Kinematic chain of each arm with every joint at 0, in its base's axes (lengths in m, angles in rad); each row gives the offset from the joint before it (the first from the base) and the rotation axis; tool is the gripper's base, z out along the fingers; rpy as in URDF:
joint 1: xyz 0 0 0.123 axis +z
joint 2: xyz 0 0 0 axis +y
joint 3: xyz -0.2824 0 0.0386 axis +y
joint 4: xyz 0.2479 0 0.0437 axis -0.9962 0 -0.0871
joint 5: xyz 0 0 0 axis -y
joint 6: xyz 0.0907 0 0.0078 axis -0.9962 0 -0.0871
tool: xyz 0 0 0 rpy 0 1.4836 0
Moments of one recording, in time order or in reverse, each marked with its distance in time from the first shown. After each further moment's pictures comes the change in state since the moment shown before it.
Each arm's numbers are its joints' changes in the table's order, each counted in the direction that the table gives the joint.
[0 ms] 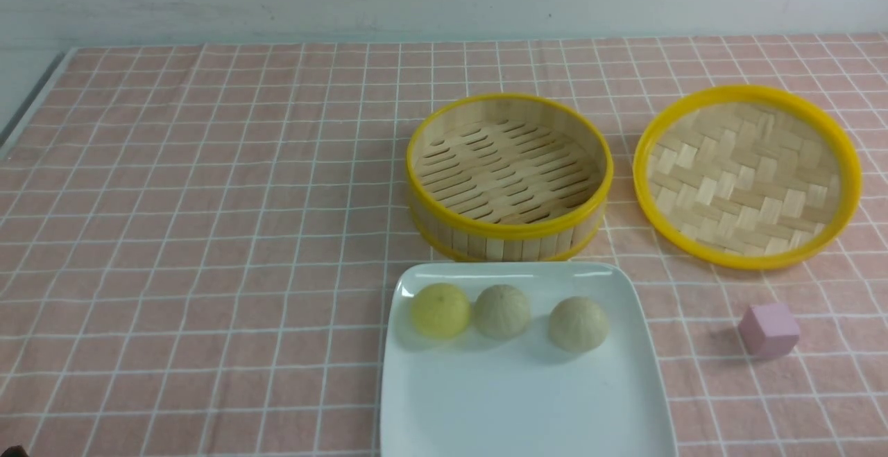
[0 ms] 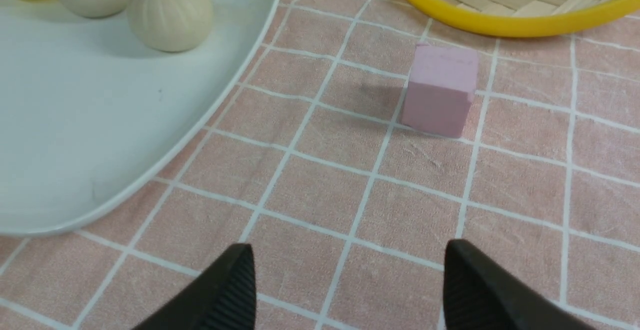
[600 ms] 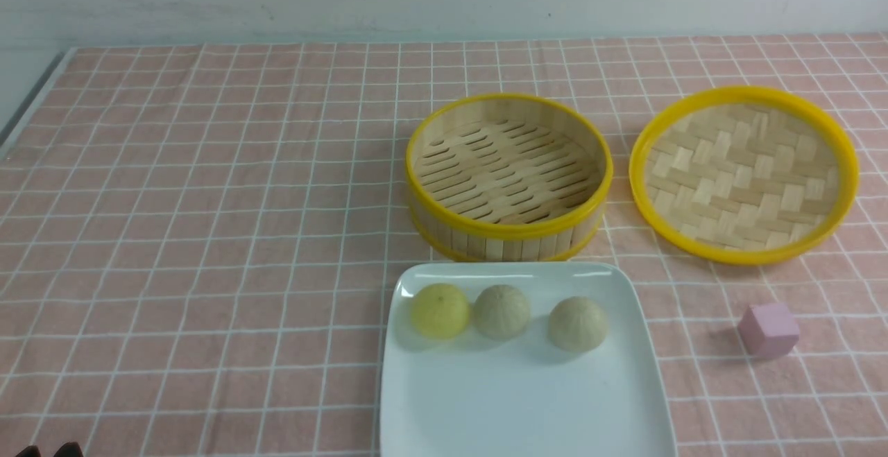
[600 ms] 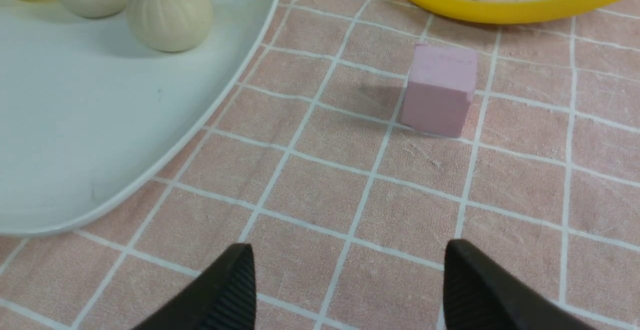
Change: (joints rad) right arm 0.000 0.000 0.000 0.000 0.000 0.000; left arm 0.000 0.000 0.001 0.357 -0.002 -0.431
